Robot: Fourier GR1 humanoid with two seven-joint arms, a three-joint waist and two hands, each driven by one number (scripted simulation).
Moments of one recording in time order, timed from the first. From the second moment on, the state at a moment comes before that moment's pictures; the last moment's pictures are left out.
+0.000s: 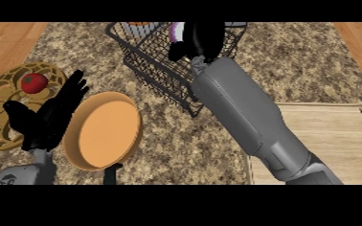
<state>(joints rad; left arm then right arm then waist) -0.09 0.22 0.08 -1.57 0.12 -0.09 0.23 -1.08 0.00 0.34 -0.93 0.90 -0.38 0.84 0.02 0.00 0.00</state>
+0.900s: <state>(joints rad) -0.10 0.19 0.05 -1.59 0.09 -0.08 0.25 -1.24 0.00 0.30 -0.61 0.70 -0.76 0.66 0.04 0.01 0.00</state>
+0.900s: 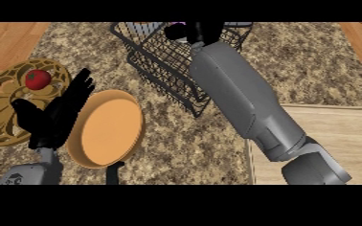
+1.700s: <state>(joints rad) -0.07 0.20 0.09 -1.59 0.10 -0.08 0.24 -1.09 -0.07 0.08 -0.95 0.48 -0.96 0.49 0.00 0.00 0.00</state>
